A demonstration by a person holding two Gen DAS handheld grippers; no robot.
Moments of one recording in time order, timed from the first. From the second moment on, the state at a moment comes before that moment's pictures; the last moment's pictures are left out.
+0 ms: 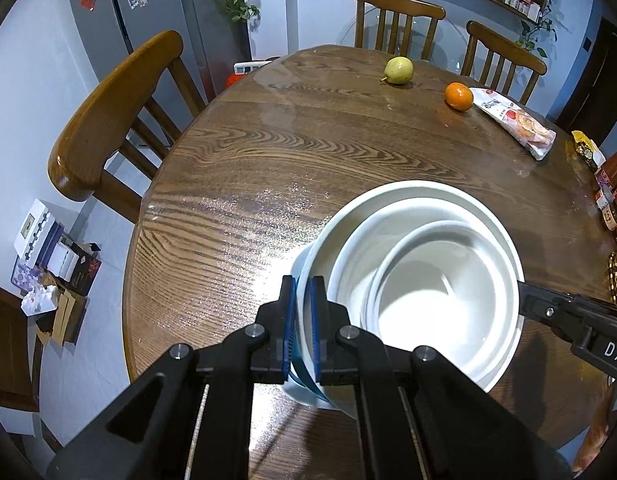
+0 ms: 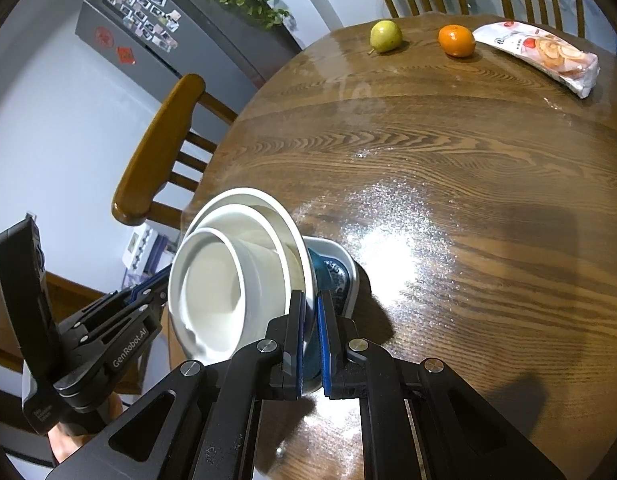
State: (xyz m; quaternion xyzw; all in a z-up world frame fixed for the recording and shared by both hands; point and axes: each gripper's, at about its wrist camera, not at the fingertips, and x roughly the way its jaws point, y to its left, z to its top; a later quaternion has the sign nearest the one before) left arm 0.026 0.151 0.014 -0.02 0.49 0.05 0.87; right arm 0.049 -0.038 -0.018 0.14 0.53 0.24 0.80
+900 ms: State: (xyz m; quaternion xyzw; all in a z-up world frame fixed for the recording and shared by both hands) left arm 0.042 0.155 -0.012 -0.03 0.53 0.05 0.85; right arm 0.062 -0.027 -0.038 0.14 0.56 0.23 0.78
